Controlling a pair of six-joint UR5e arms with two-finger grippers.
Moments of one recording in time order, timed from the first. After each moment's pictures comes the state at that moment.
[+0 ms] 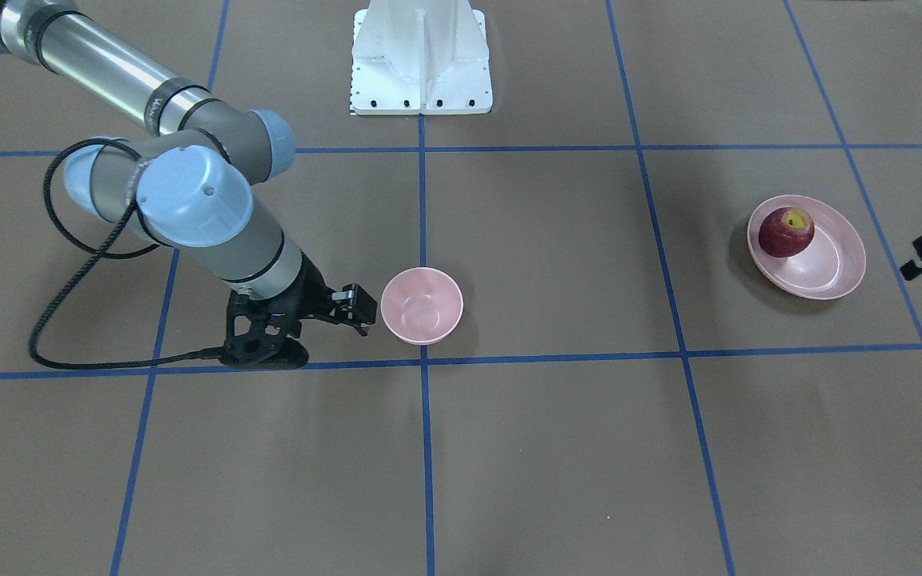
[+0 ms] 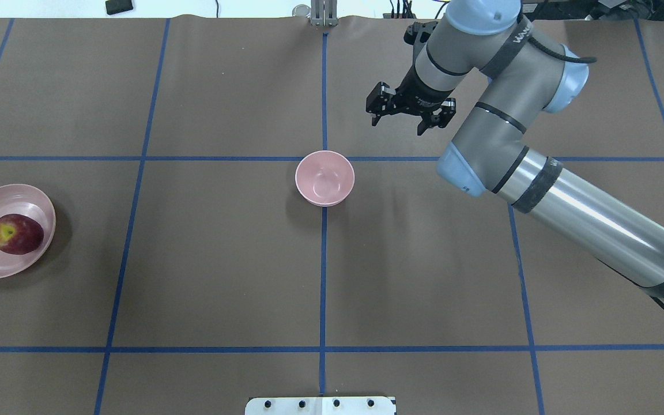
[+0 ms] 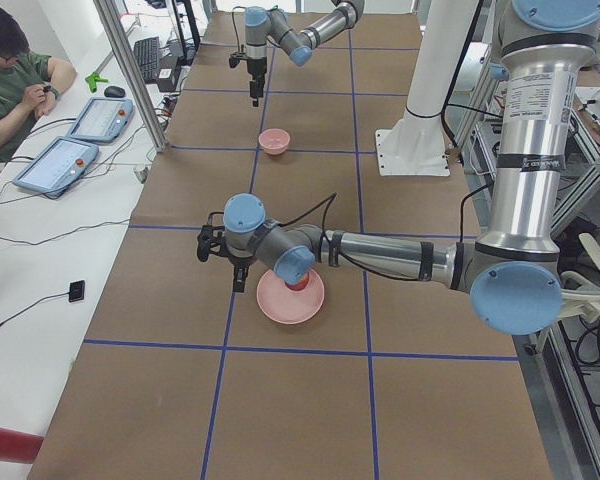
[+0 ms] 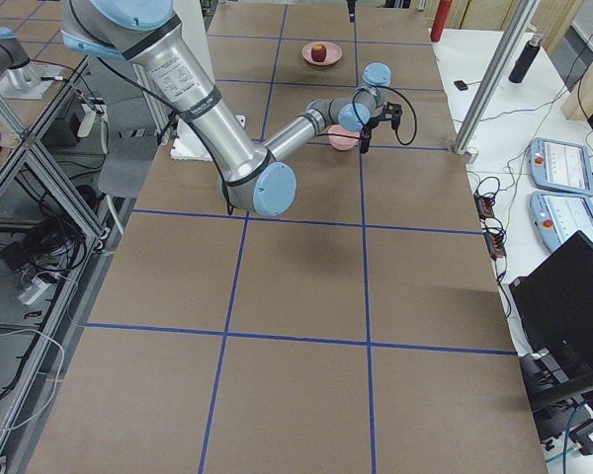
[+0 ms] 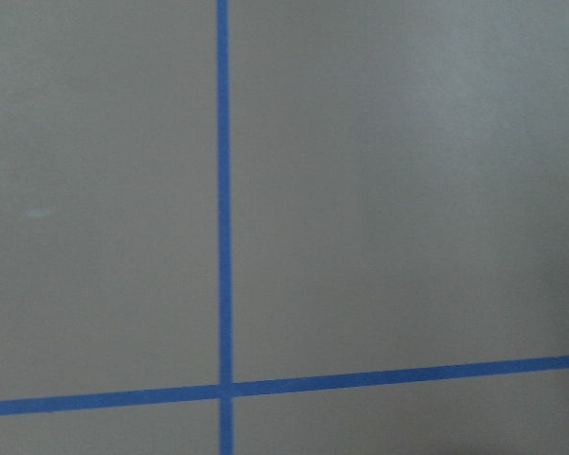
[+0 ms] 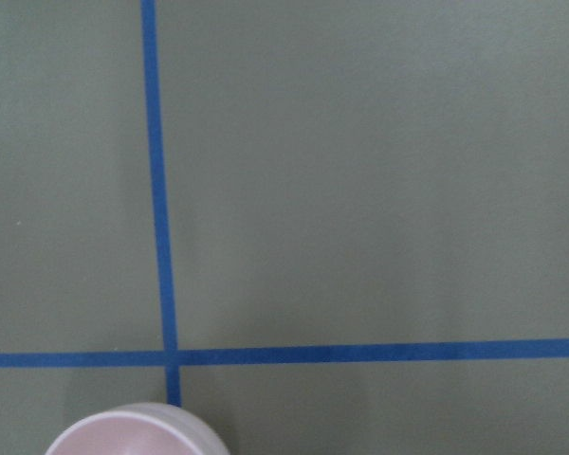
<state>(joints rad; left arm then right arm) -1.23 -1.58 -1.66 -2.11 -2.33 -0.70 0.85 -0.86 1.41 -1.31 2.19 1.15</state>
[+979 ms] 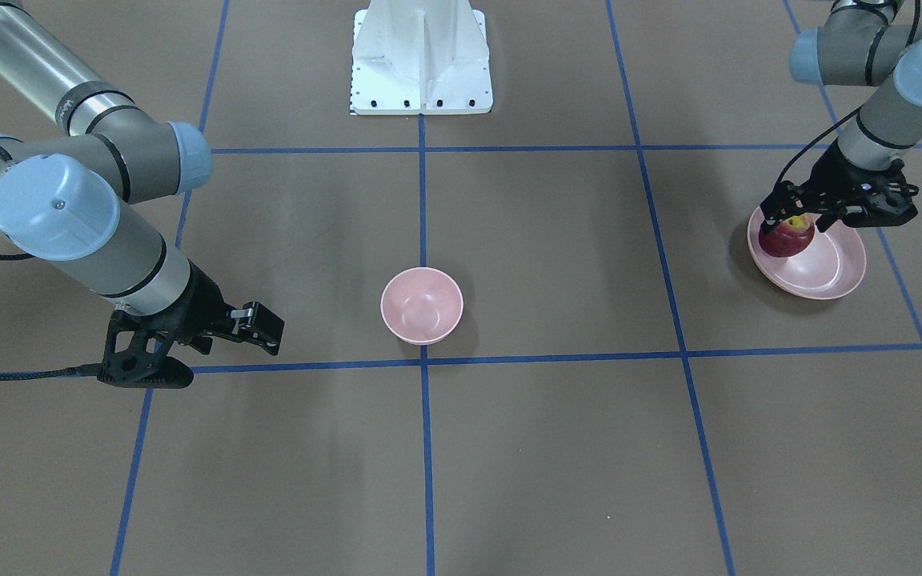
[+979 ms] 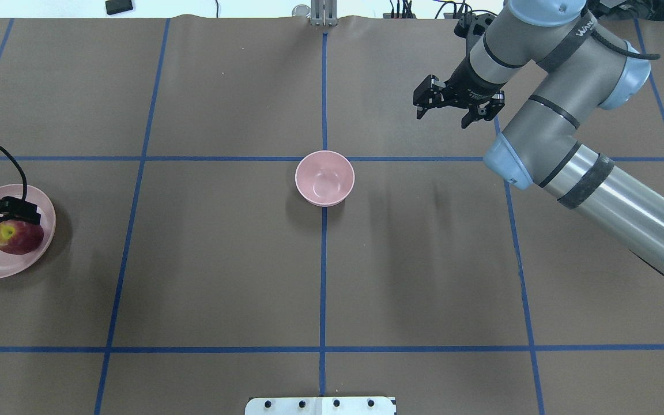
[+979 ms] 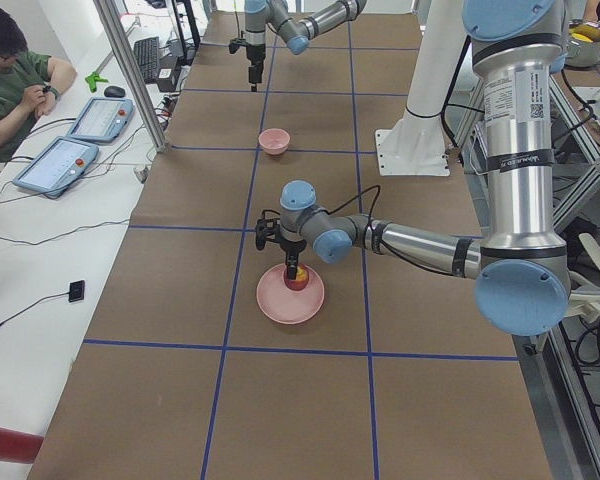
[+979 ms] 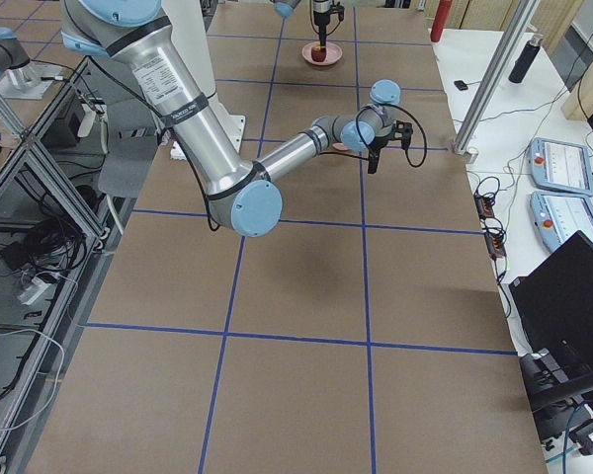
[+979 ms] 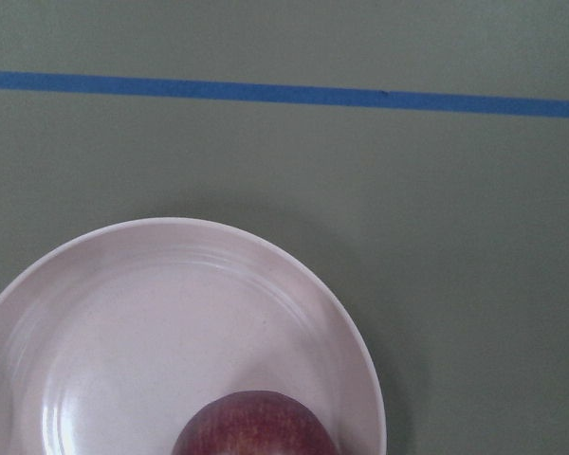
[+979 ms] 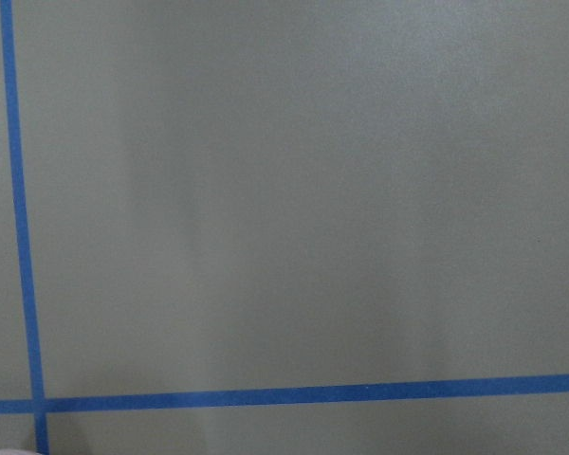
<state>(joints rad) -0.93 -1.44 -1.81 -2.10 -2.10 -0.90 0.91 -0.95 1.46 -1.31 2.21 1.08</state>
